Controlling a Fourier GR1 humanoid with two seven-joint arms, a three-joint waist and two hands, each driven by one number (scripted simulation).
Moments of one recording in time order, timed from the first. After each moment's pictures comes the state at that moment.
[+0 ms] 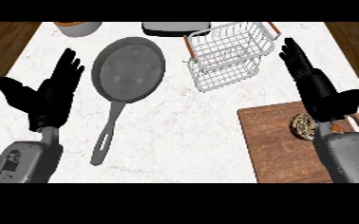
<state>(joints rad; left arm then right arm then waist) -0.23 0.33 -0.07 -1.51 0.30 0.27 0.18 -0.29 -0.38 0.10 -1.48 -0.17 -0.04 -0.01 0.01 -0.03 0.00</state>
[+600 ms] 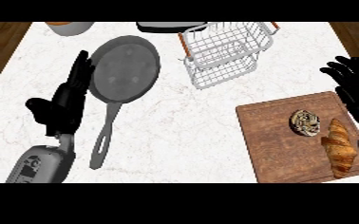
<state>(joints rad) -0.21 0.30 -0.17 -1.54 0.15 0.30 0.07 -0.25 -0.43 -0.25 -1.26 -0.77 0.40 -0.07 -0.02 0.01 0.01</state>
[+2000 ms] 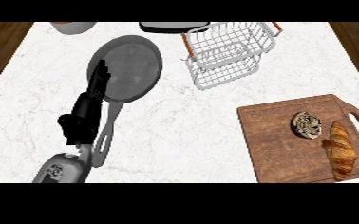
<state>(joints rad) -0.17 0.23 -0.25 -1.55 0.05 0.36 0.04 -0.14 -0.93 -0.51 -1.70 -0.17 1.01 -0.07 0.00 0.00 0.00</state>
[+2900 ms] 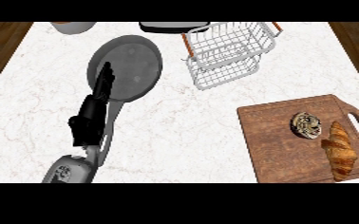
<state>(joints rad) -0.16 0.17 -0.23 -1.54 -0.02 0.34 0.03 0.00 -0.90 -0.35 -1.84 0.25 0.90 -0.22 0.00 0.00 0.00</state>
